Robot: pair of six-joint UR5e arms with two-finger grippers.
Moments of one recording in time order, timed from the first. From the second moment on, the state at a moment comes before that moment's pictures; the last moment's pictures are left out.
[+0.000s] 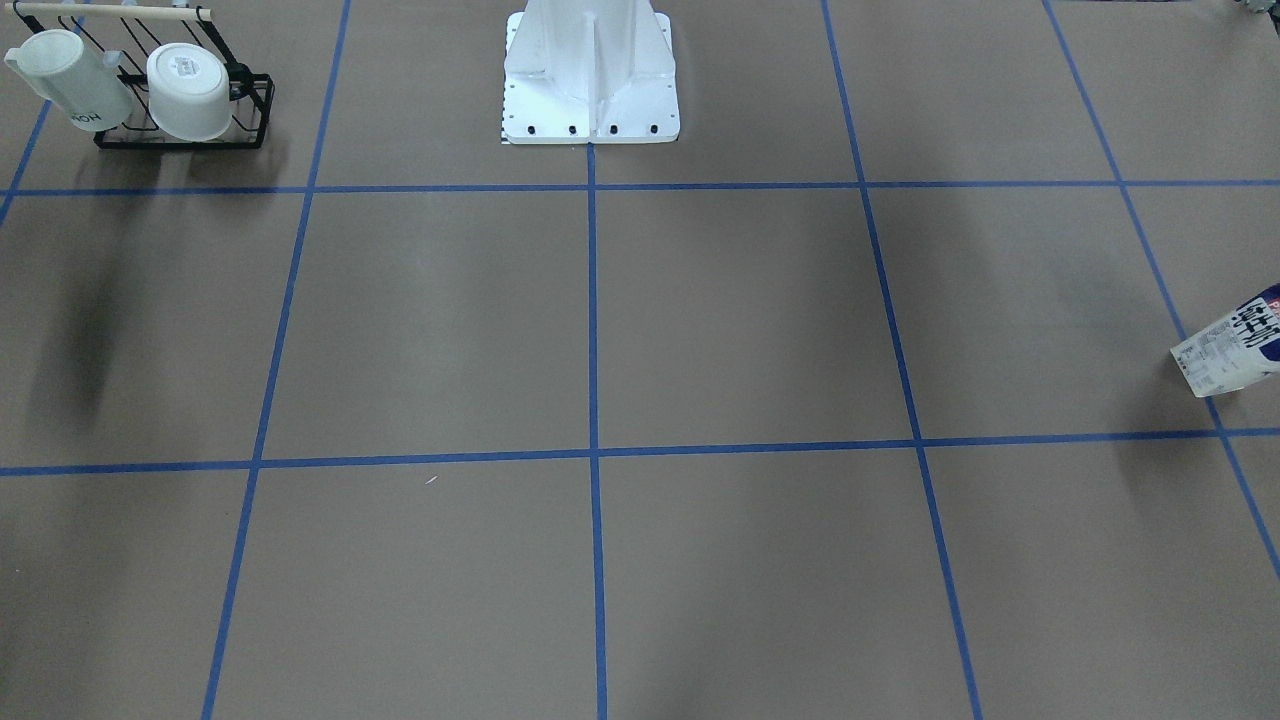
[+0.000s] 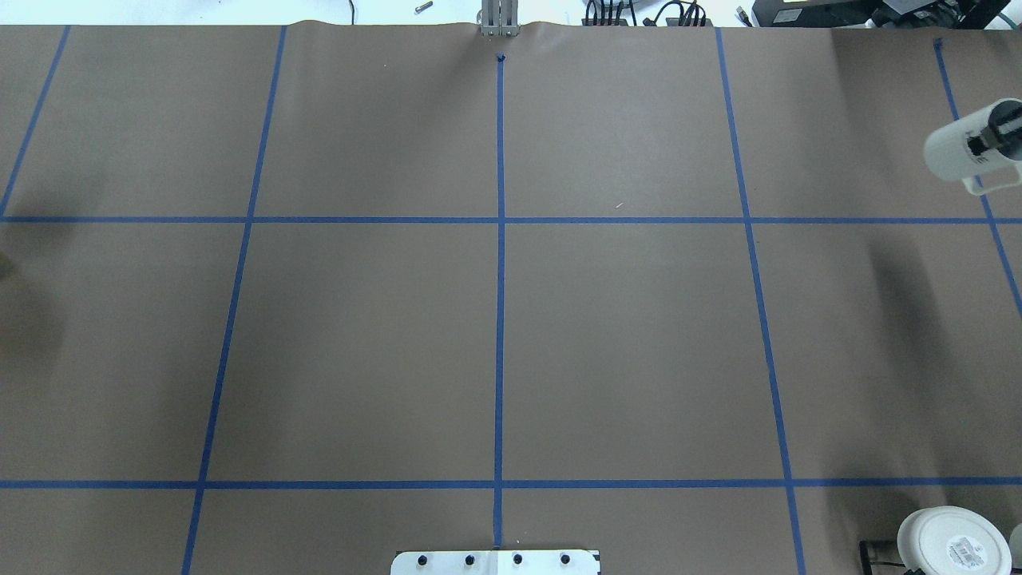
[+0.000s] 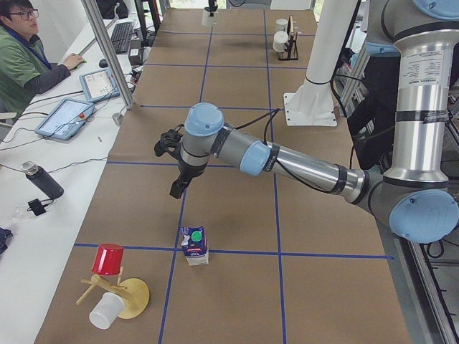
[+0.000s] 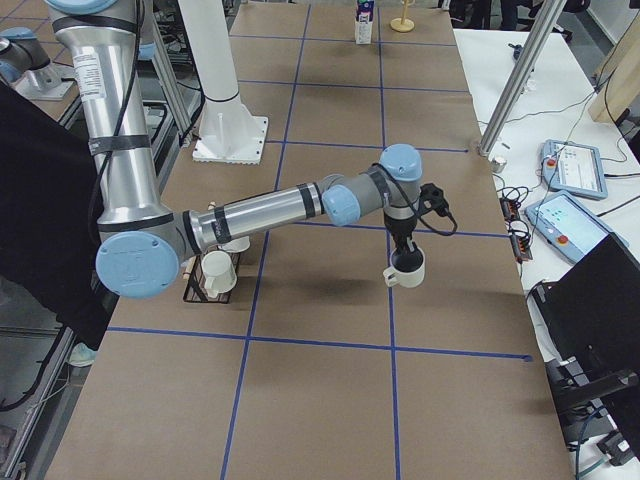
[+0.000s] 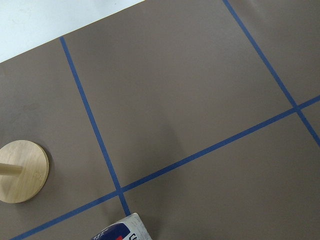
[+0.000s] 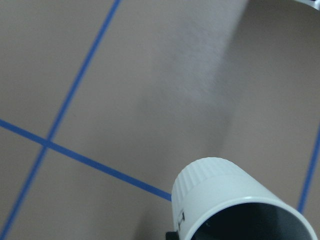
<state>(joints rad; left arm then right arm) -1.55 -1.54 -1.90 -1.73 -2.36 0.09 1.29 -1.36 1.73 -1.40 2.28 0.18</state>
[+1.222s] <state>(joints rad) -1.55 -1.54 -1.86 -1.73 -2.36 0.09 0.49 -0.70 1.66 -1.83 1.80 1.33</state>
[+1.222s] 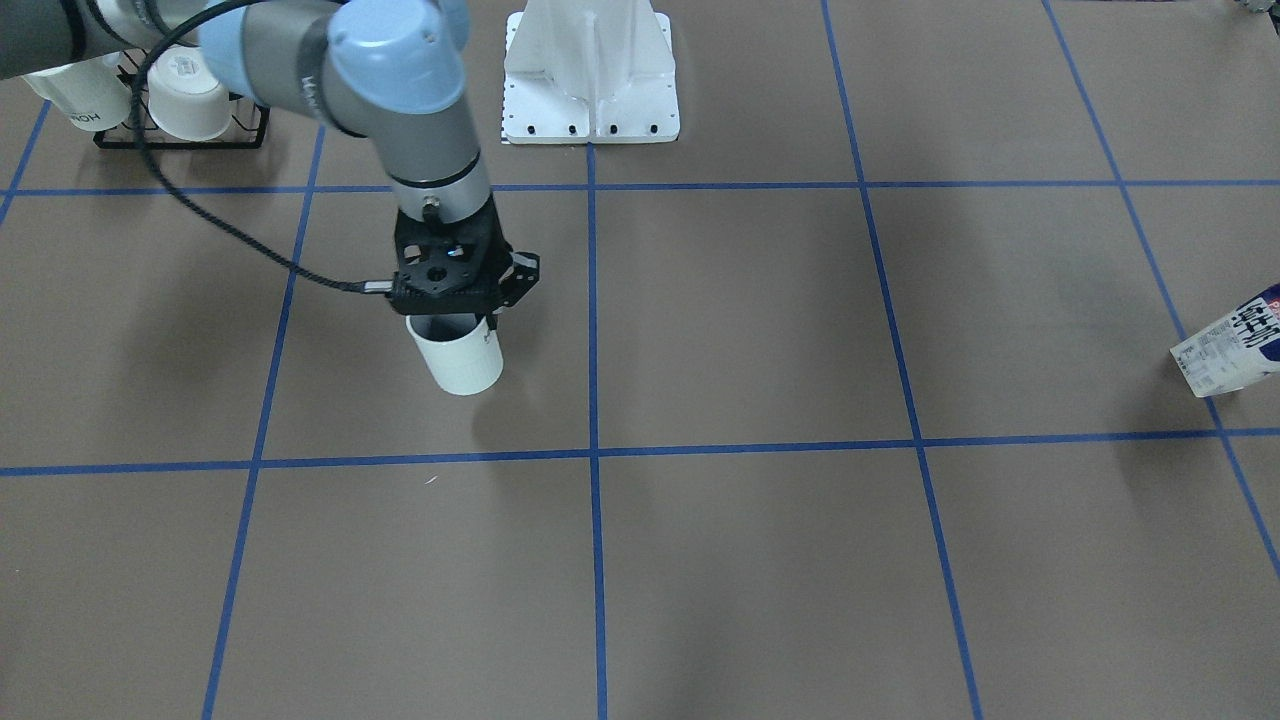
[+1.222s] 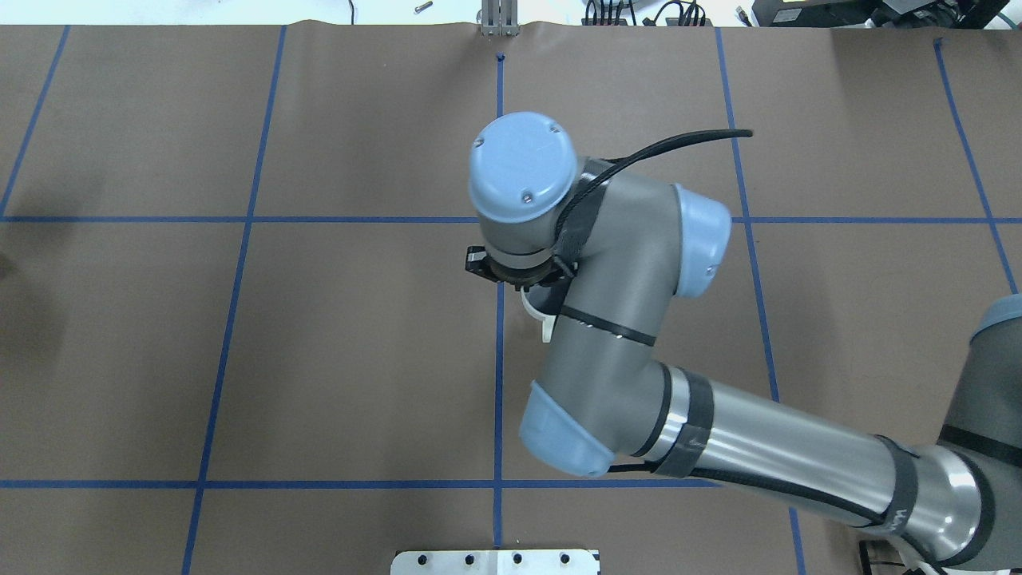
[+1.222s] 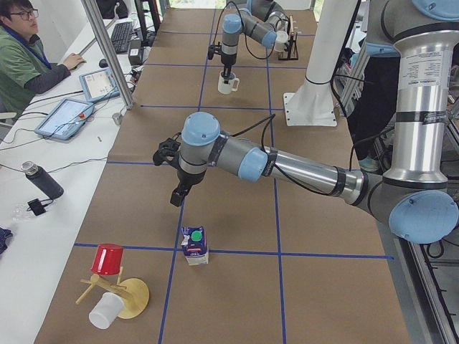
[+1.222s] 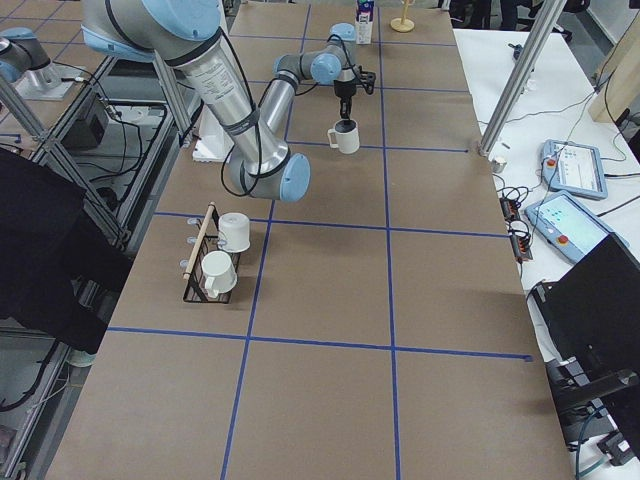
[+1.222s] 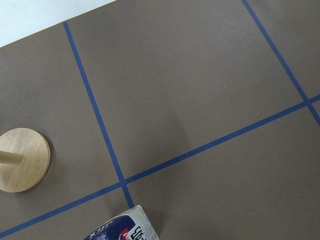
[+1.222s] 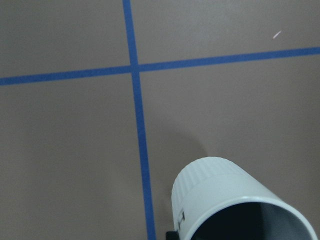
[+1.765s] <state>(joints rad) -1.55 -1.54 -1.86 -1.73 -2.36 0.09 0.43 -0.56 1.48 -1.84 1.78 1.38</state>
